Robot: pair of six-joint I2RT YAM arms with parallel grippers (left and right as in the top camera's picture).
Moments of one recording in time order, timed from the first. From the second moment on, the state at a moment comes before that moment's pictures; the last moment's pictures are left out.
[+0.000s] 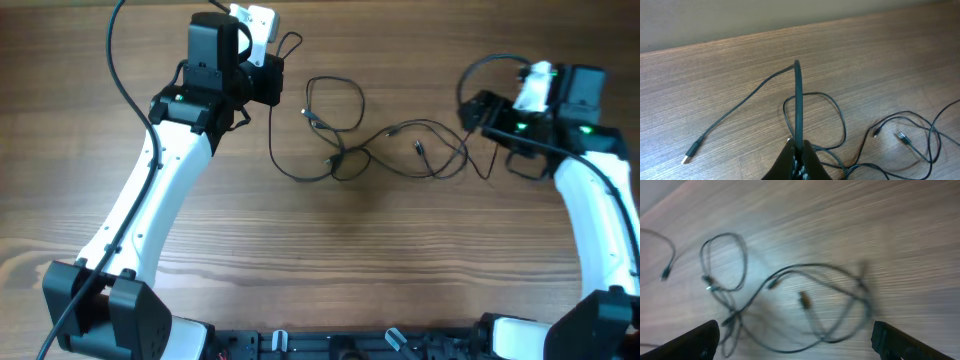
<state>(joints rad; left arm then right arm) -0.25 1.61 1.39 -0.45 0.21 -0.02 -0.12 1.47 1.13 -0.64 -0.36 0.27</state>
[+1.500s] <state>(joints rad) -0.25 1.61 1.39 -0.47 0.26 0.00 0.59 1.76 0.95 -0.36 0.07 1.04</state>
